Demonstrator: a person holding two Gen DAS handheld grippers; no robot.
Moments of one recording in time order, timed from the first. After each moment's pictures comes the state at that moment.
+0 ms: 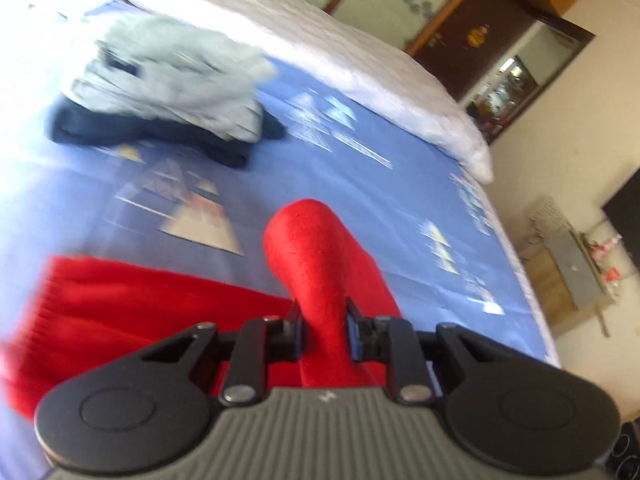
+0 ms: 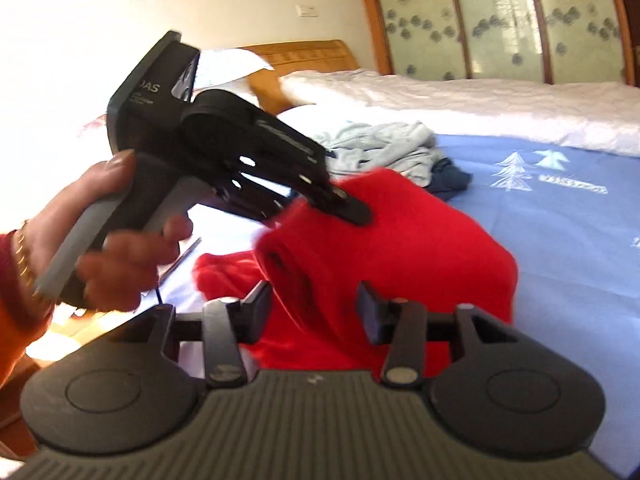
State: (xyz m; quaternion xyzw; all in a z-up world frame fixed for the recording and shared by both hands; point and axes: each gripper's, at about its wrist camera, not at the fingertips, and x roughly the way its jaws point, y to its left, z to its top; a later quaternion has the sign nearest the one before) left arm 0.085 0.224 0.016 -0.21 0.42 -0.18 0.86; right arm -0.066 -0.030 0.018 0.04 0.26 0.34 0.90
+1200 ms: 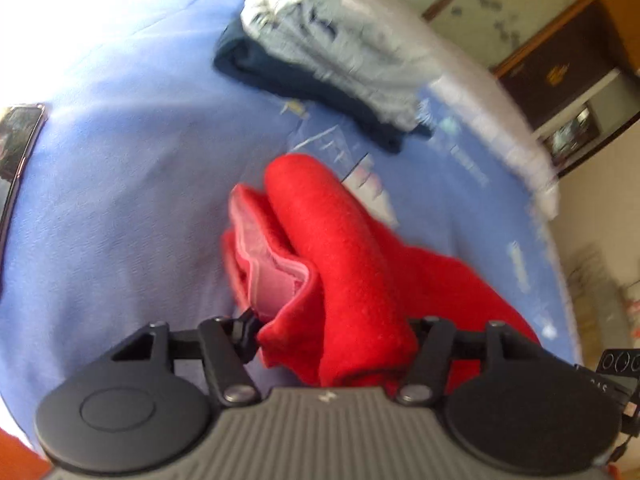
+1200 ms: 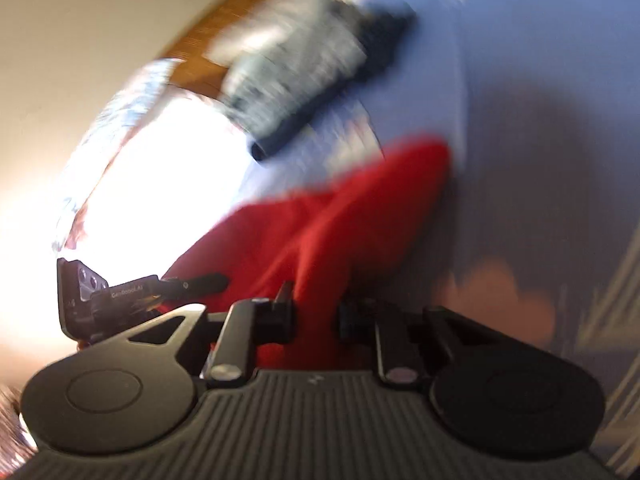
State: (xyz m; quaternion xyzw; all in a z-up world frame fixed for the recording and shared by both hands) left arm 0.046 0.324 -0.048 -0.29 0.43 -0.10 0.85; right arm 0.026 -0.052 -0.027 0.27 0.41 0.33 0.81
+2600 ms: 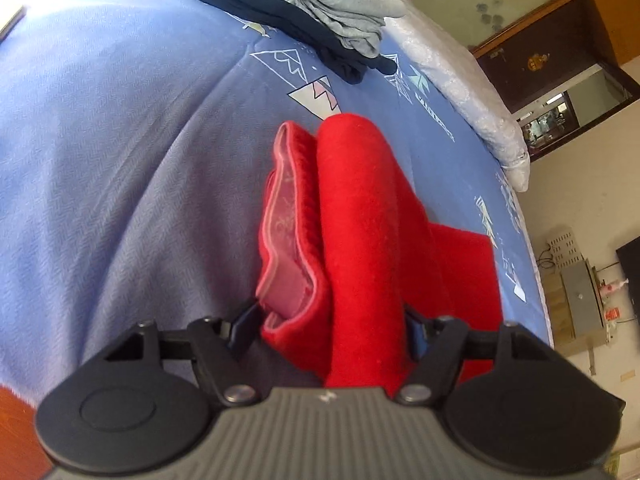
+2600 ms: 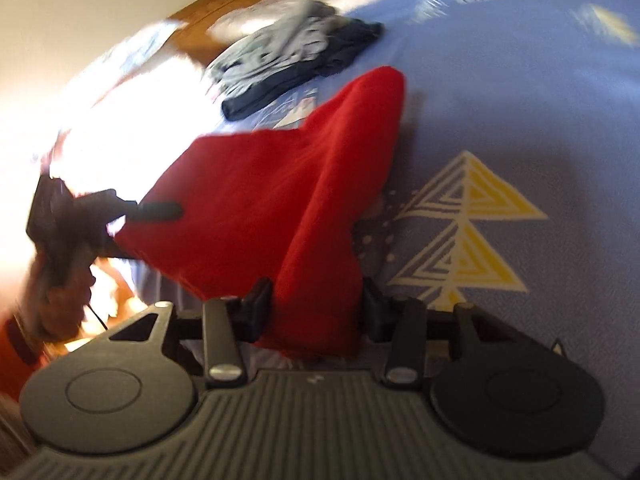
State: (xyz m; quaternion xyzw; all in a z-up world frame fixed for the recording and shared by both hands) left arm 0.011 0.267 -0.094 -0.32 0.46 -0.14 0.82; right arm -0.094 -0.118 -0.067 0.16 0.41 0.32 0.84
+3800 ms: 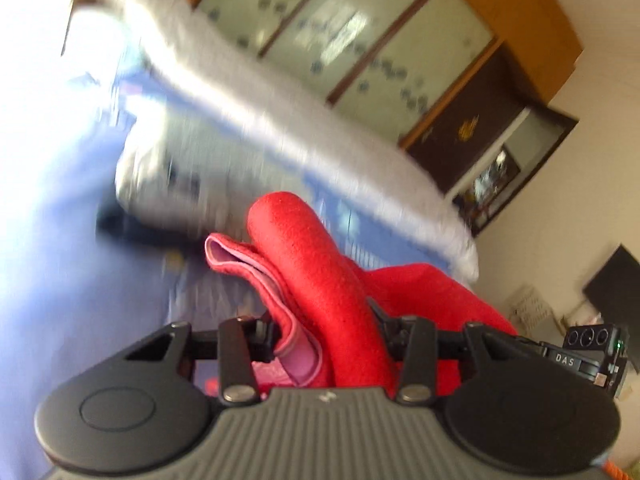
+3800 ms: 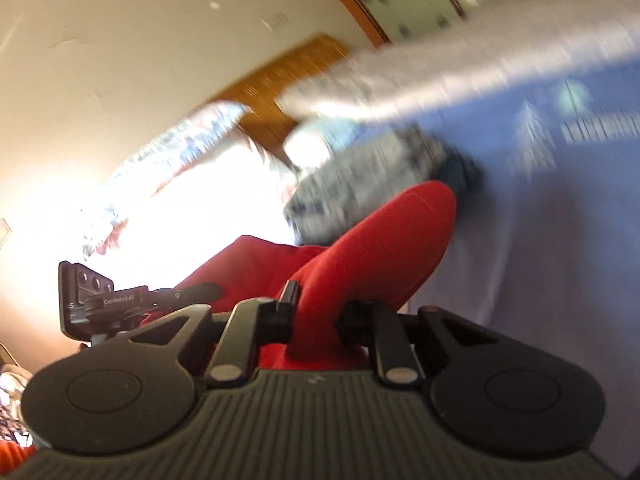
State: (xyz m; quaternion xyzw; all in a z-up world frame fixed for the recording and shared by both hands) left arm 0.113 0.317 0.067 -0.27 0.27 -0.17 0.91; right arm 0.075 -0.071 0.087 0.21 0.30 0.40 0.84
